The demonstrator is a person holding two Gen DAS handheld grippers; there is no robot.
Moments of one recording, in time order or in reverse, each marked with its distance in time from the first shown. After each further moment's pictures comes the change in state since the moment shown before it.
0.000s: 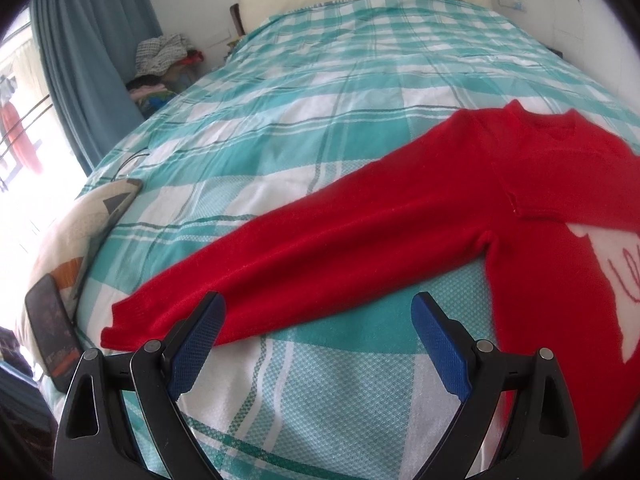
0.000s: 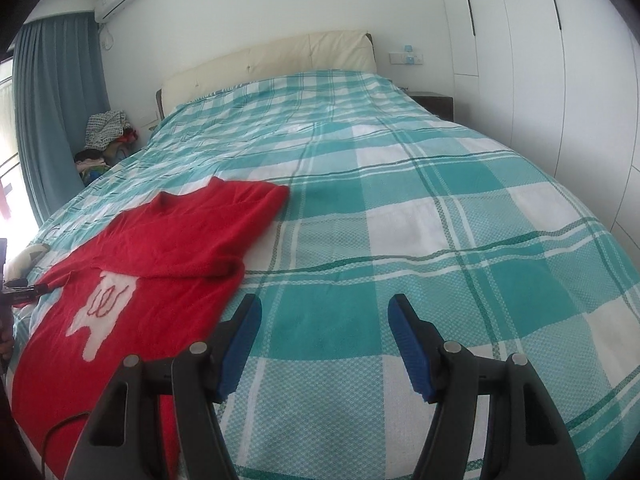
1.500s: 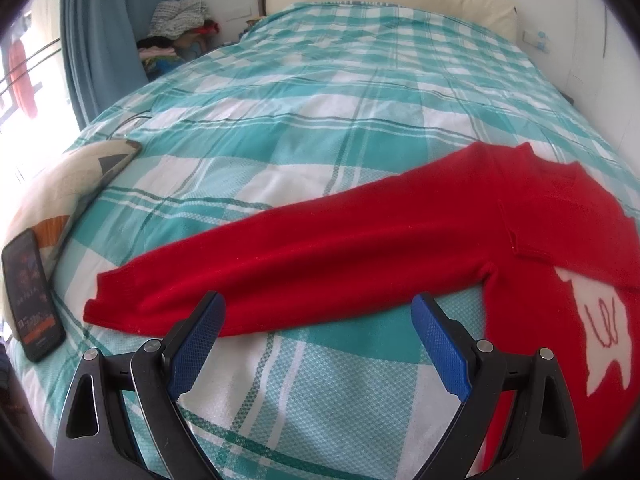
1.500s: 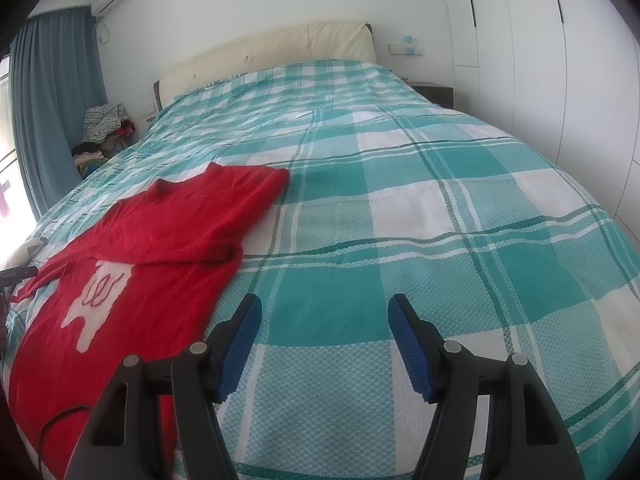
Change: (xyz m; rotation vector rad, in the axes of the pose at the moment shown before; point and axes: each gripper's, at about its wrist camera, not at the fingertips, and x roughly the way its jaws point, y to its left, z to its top) left arm 0.001 0.031 0.004 -0.170 0.030 -0.101; right arm 0.006 0.004 -0.009 -0.005 0.027 -0.003
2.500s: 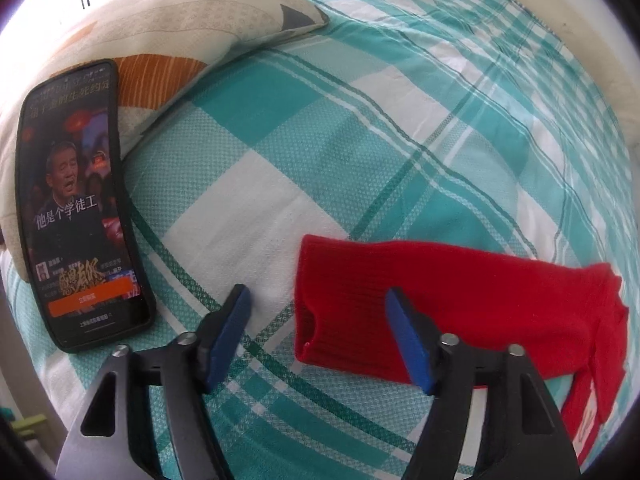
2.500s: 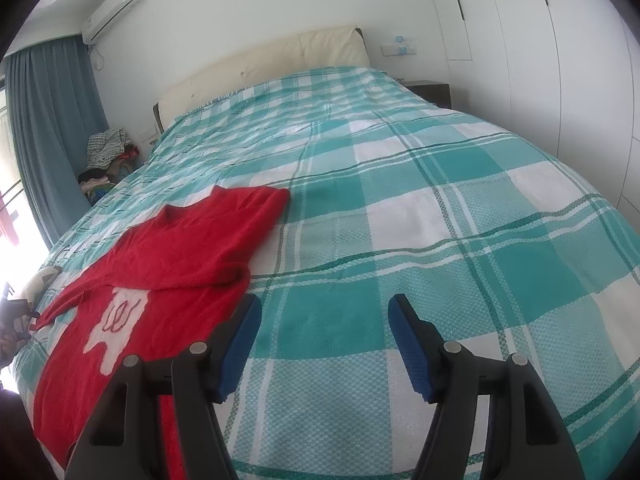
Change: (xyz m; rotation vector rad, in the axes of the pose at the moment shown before) left arm 0.056 0.205 -0.005 -0.463 0.299 0.052; right arm -0.011 -0.015 0.010 0.099 -0.026 0.052
